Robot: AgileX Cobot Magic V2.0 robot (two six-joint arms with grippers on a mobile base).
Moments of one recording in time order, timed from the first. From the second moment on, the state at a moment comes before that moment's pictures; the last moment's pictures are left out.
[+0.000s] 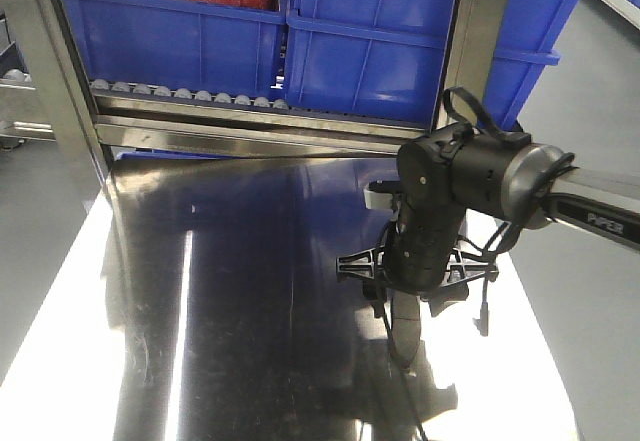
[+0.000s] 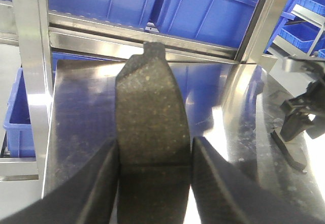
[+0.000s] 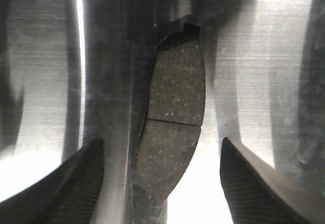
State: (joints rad) left arm -0.44 0.19 -0.45 0.25 0.64 -0.44; right arm 0.48 1.95 -1.43 -0.04 1.07 0.50
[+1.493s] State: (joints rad) left arm -0.44 0.19 -0.45 0.25 0.64 -0.44; right arm 0.42 1.84 -1.46 -0.07 1.03 0.39
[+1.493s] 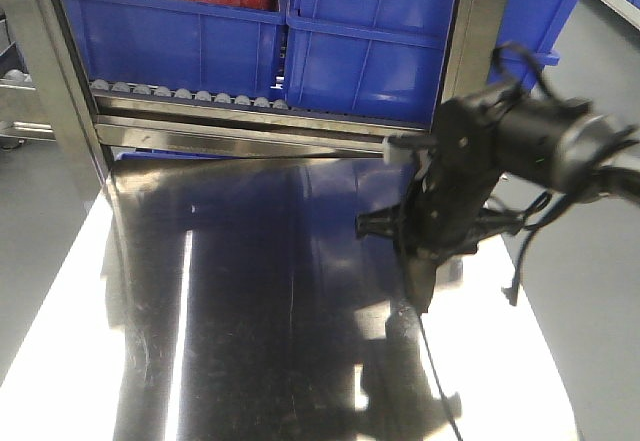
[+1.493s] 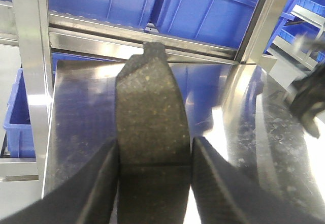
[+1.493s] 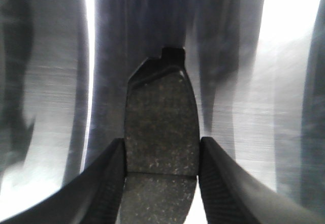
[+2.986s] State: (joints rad) left arm -0.44 0.19 -0.45 0.25 0.64 -0.44; right arm 0.42 0.47 -0.51 -0.29 0.46 0.28
